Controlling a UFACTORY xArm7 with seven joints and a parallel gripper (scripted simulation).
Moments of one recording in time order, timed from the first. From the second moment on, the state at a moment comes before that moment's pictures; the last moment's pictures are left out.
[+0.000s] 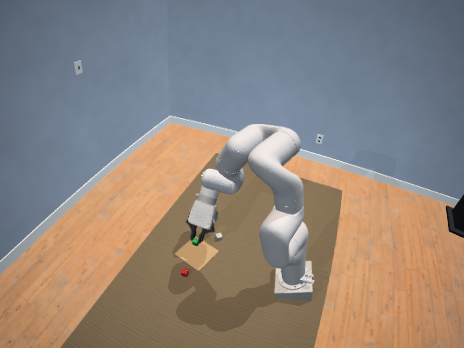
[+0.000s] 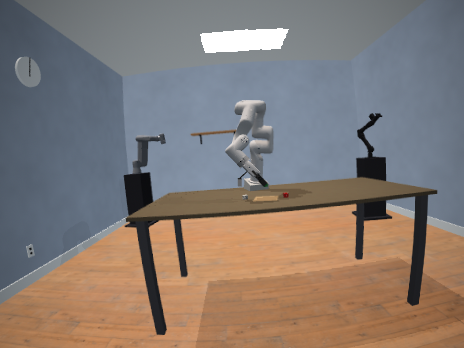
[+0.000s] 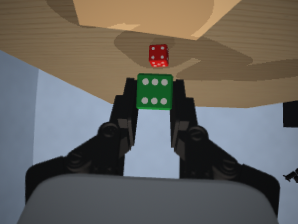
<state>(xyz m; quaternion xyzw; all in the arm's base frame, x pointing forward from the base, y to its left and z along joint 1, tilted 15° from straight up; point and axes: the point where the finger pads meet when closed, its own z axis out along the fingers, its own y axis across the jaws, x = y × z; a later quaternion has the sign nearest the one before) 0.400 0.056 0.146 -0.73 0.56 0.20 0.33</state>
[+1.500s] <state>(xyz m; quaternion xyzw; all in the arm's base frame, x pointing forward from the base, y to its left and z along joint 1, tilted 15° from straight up) 0.406 0.055 0.125 -0.73 0.54 0.24 0.35</state>
